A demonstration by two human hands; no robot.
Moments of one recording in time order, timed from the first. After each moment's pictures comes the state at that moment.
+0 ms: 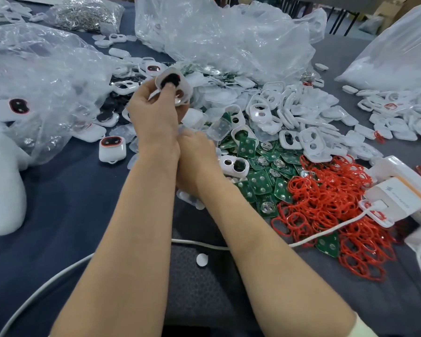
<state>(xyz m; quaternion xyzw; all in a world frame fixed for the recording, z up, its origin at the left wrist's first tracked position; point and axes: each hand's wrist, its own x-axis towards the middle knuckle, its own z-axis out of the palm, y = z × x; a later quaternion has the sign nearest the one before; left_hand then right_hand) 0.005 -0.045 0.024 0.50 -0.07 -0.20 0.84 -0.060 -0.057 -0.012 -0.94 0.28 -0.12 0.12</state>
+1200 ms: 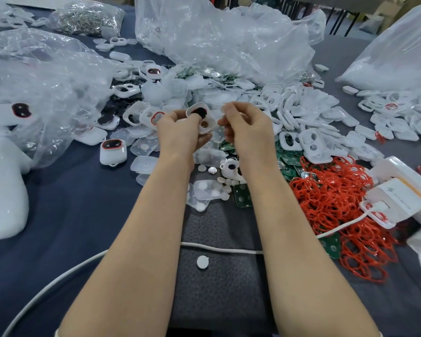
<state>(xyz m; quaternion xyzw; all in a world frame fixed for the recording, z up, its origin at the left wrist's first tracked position) -0.010 -0.058 0.003 0.58 -0.09 -0.32 0.75 -0.102 -0.102 0.011 -0.63 0.34 -0.42 0.56</state>
